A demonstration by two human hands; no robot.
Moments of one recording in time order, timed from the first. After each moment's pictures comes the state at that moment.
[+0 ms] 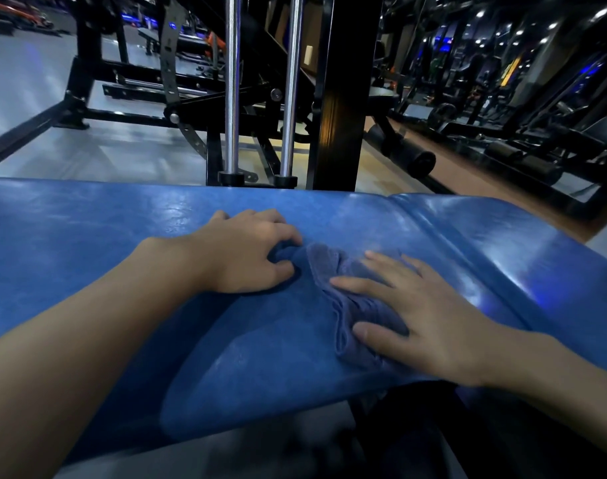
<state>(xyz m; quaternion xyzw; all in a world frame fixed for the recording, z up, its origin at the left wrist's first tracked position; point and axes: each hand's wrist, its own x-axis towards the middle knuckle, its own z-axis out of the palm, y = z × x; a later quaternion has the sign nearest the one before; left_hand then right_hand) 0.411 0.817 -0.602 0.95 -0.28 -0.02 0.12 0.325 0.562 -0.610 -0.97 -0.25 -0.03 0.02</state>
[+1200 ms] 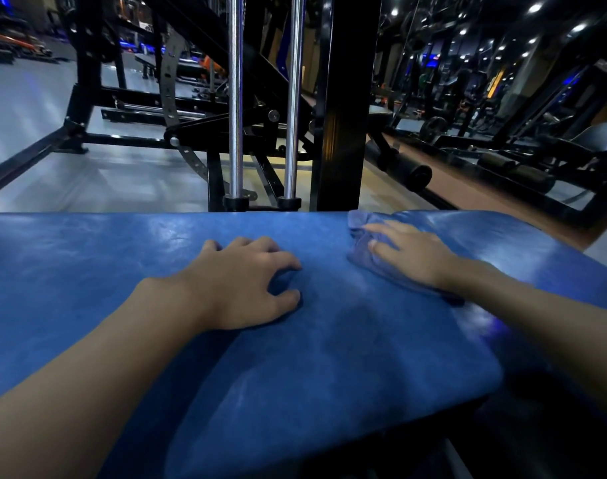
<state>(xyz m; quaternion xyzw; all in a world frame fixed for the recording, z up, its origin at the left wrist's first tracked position) 0.412 0.833 -0.606 0.96 -0.26 0.01 0.10 0.463 0.534 -0.605 -1.00 -0.07 -0.03 0.06</state>
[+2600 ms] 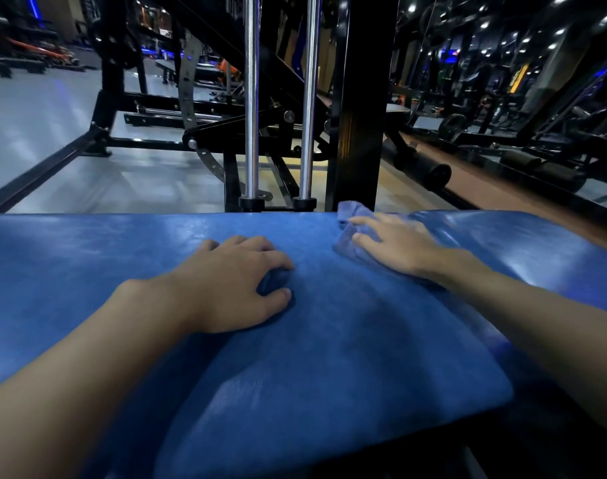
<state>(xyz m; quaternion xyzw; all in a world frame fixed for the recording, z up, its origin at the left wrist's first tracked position) 0.403 0.855 -0.600 0.97 -0.24 -0.01 0.08 0.478 0.583 -0.602 -1.00 -0.07 -0.03 0.02</state>
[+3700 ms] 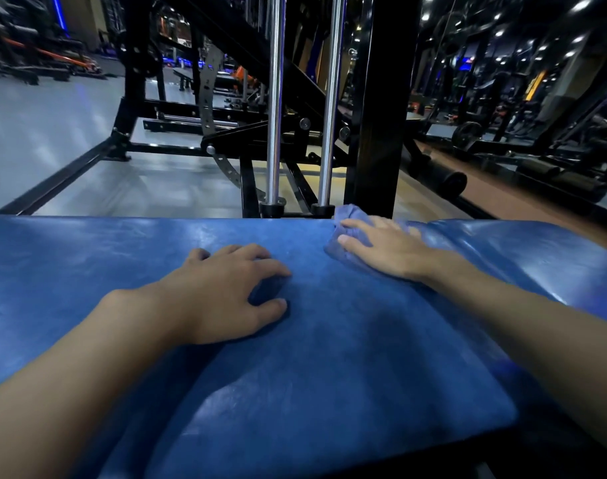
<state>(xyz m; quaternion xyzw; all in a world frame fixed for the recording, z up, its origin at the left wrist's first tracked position) 0.396 0.891 -0.604 0.97 -0.22 -0.02 0.09 0.486 0.622 -0.602 -1.00 -0.08 -0.01 0.03</state>
